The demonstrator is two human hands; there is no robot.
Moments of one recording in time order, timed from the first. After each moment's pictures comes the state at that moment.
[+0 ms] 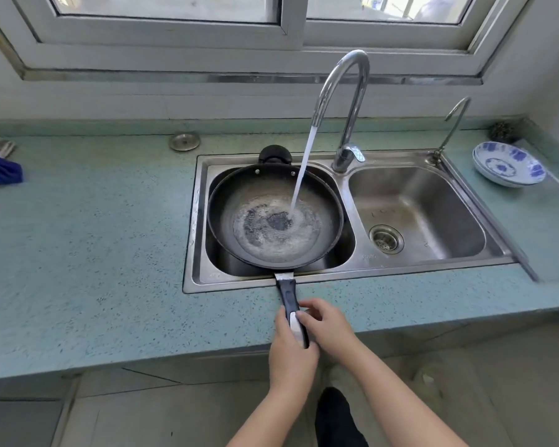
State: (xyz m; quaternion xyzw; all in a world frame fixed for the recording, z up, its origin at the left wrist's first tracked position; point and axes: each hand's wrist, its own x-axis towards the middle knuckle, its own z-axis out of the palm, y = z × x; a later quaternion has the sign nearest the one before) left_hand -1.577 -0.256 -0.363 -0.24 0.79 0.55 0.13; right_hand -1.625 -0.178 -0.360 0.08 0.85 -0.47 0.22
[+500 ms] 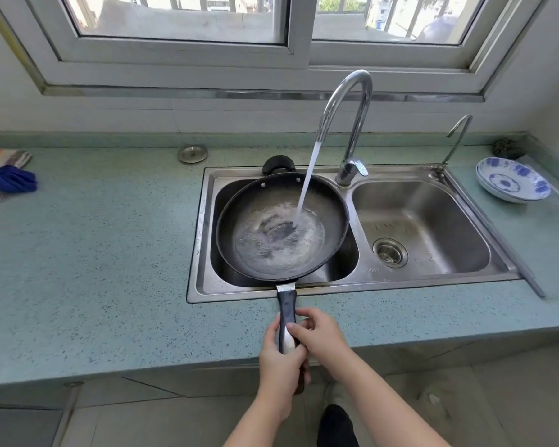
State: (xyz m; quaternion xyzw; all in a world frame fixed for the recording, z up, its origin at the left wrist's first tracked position) left_hand -1.576 -0.274 -0.368 -0.29 0.58 0.75 0.13; right_hand -1.627 -0.192 -0.361 0.10 0.81 -0.52 0.23
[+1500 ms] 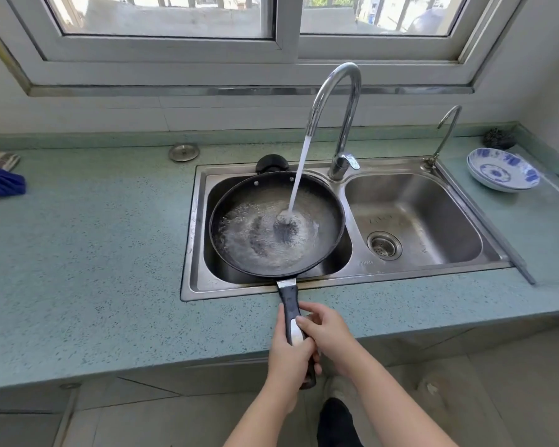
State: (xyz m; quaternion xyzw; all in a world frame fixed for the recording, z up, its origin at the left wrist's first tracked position) left_hand -1.579 -0.258 -0.364 -0.25 0.58 0.75 0.18; right_hand -1.621 -0.175 -0.350 0.12 0.77 -0.58 0.25
